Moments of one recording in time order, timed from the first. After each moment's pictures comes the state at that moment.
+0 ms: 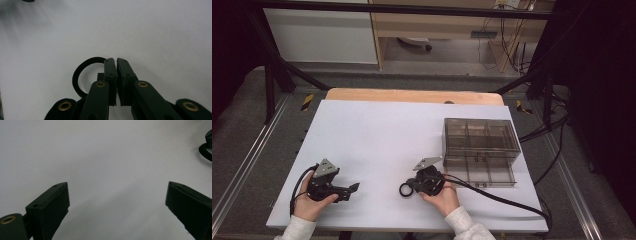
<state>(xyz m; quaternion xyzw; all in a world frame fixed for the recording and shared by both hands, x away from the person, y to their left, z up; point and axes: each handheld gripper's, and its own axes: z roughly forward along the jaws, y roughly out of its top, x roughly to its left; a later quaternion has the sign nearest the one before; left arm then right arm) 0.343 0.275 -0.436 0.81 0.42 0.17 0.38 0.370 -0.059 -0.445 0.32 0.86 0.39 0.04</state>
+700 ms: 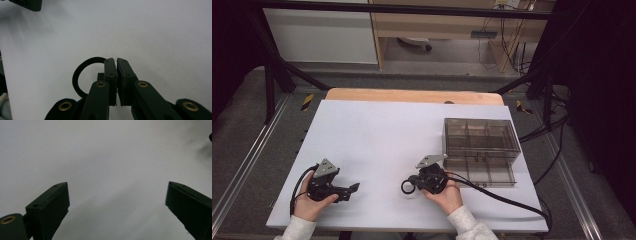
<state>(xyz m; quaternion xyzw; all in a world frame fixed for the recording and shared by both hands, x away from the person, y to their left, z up) 0.343 0.275 -0.436 0.81 0.42 0.17 0.38 0.369 -0.067 -0.429 0.32 0.86 0.39 0.06</state>
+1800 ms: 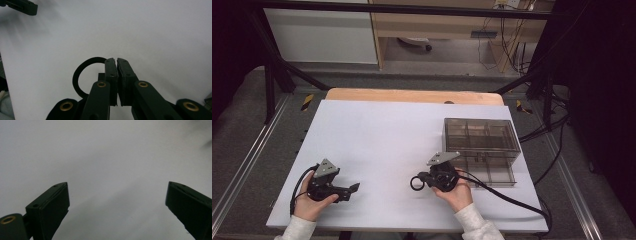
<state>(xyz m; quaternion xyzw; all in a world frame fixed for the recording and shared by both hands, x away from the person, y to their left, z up) 0.343 0.274 -0.436 0.81 0.42 0.16 0.38 0.368 -0.095 -0.416 0.33 0.85 0.40 0.07</state>
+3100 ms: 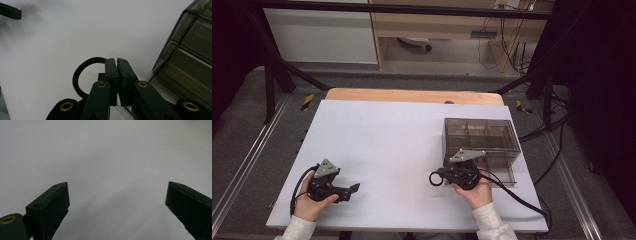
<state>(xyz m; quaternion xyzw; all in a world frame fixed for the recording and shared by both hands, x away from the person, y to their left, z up) 0.342 0.273 -0.436 0.81 0.42 0.16 0.38 0.366 -0.150 -0.405 0.37 0.83 0.41 0.10</state>
